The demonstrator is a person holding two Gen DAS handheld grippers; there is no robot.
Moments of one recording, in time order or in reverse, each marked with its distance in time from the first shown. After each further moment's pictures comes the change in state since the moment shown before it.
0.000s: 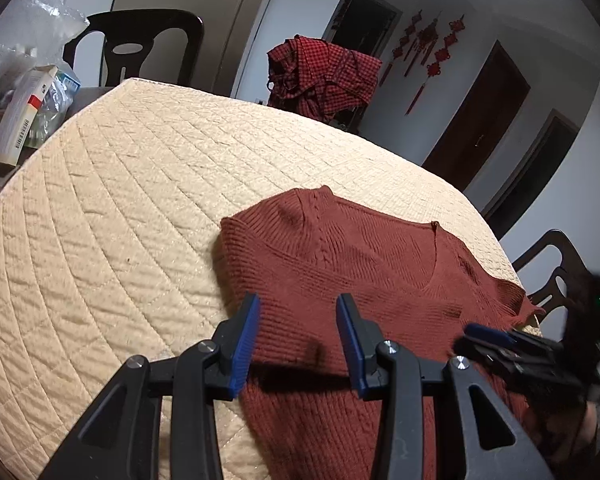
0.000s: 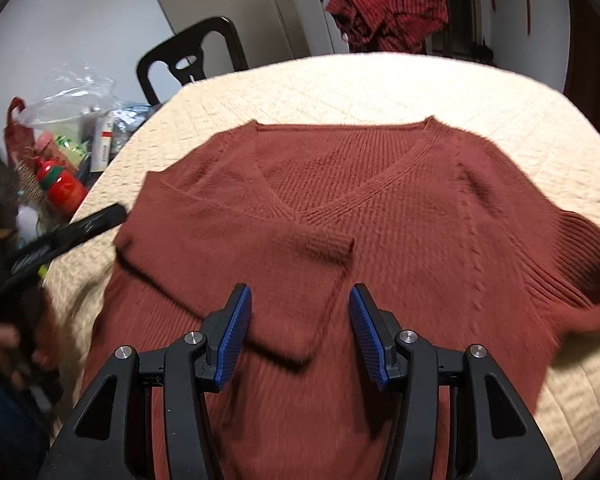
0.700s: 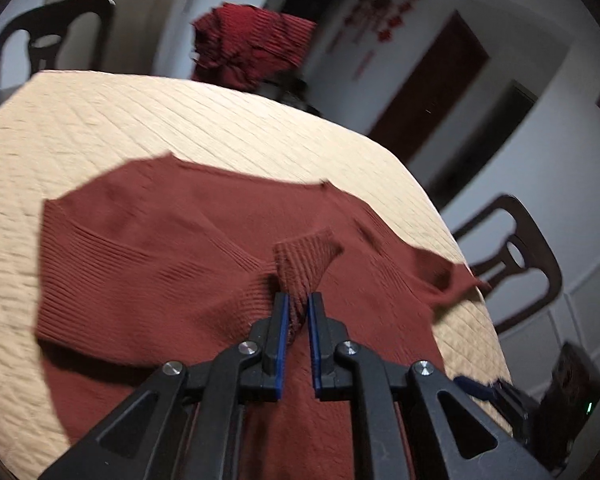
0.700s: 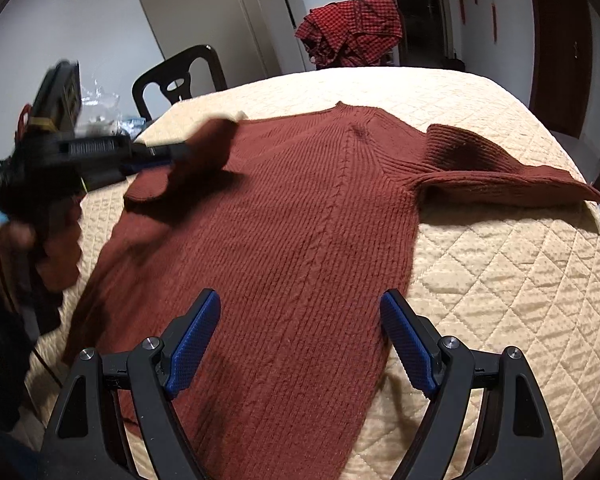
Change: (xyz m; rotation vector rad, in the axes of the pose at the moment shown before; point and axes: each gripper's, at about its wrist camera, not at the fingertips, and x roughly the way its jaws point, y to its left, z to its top) left arm 0.027 -0.119 -0.002 0.068 0.132 -0.188; right arm -0.100 -0.042 -0.097 0.037 -0.112 -0.046
